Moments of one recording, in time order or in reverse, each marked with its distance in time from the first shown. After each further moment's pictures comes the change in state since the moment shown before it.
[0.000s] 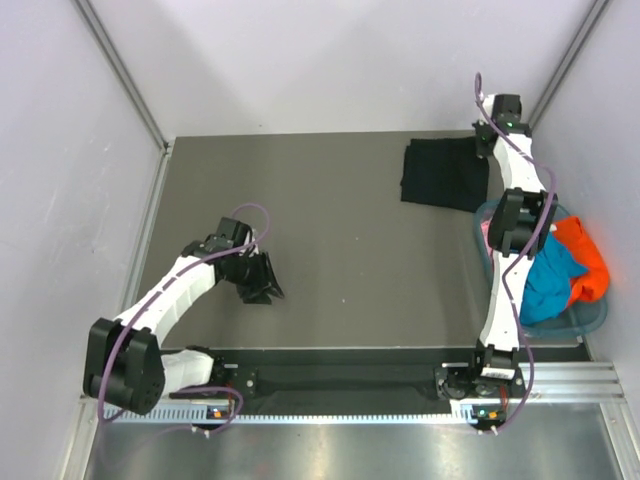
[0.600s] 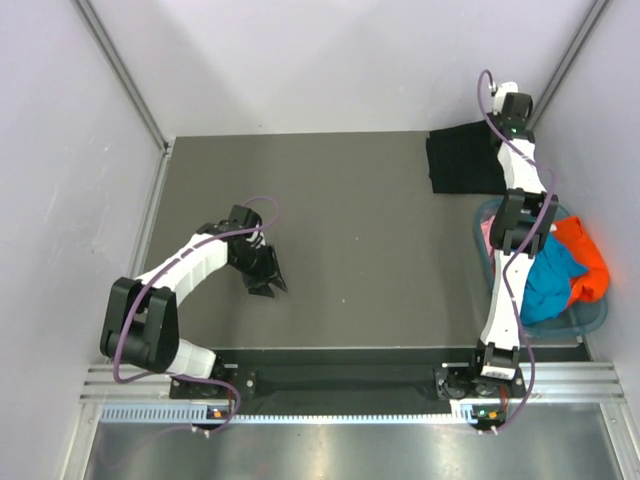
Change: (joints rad) left arm 0.000 0.227 0.121 -0.008 -0.021 0.006; right arm -0.060 0.085 0.039 0.318 0.132 -0.114
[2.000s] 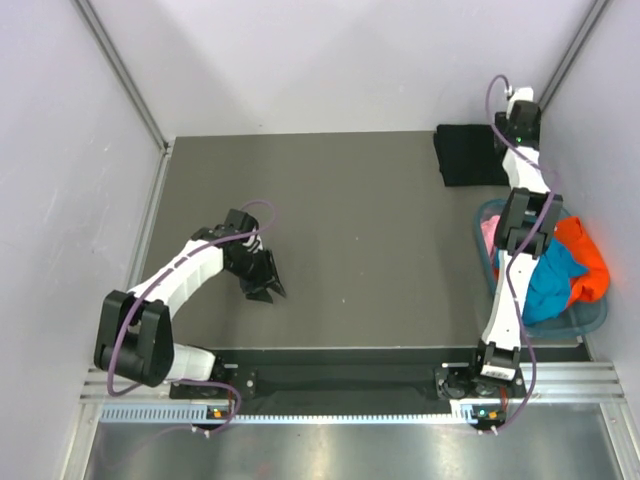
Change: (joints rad) left arm 0.000 -0.067 -0.031 -0.045 0.020 -0.014; right arm -0.040 0.041 -0.072 0.217 0.090 0.065
